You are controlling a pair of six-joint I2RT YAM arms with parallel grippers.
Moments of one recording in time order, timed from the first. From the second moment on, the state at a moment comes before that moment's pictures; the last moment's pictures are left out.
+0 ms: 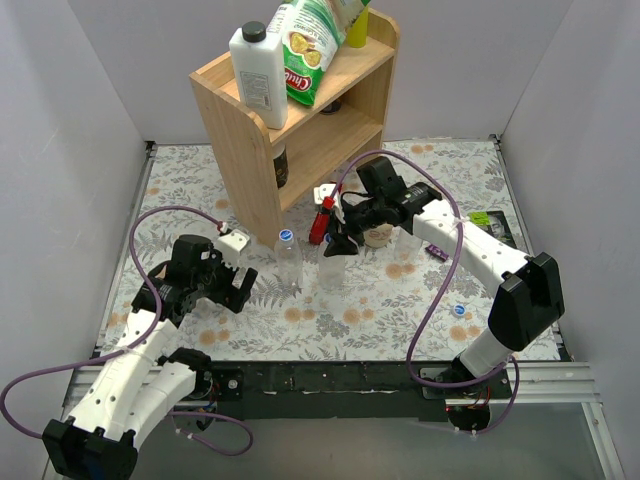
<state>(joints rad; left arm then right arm) -0.31 0.76 0.73 -0.79 0.16 0.22 0.66 1.59 1.39 -0.66 -0.82 -0.71</state>
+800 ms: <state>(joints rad) -0.30 0.89 0.87 -0.74 0.40 0.31 0.19 1.37 1.49 -0.58 -0.81 -0.44</state>
